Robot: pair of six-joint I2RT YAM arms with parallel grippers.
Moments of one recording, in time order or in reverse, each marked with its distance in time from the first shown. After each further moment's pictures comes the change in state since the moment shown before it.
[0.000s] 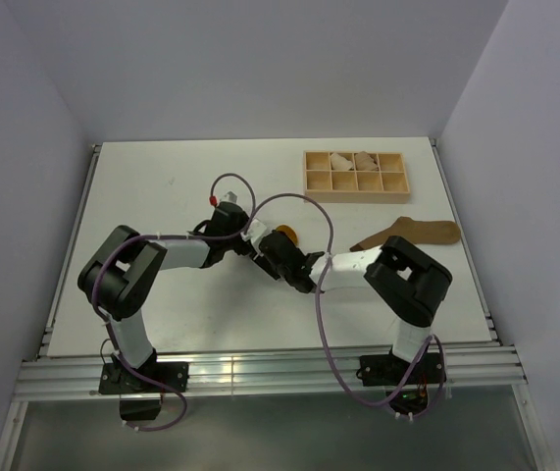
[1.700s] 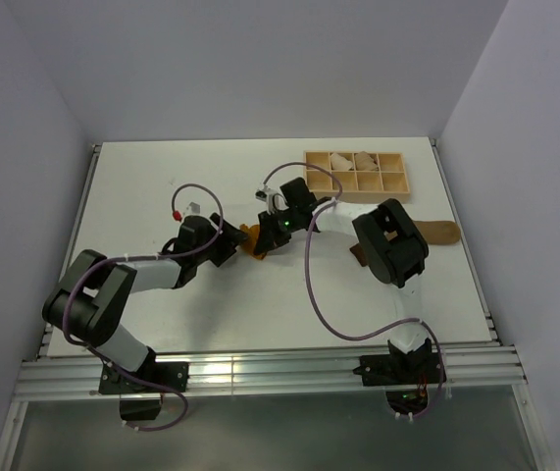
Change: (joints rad) left arm 0.118 -0.232 -0.280 0.150 -0.019 -0.127; right arm -0.352 0.311 0.444 -0.347 -1.028 0.272
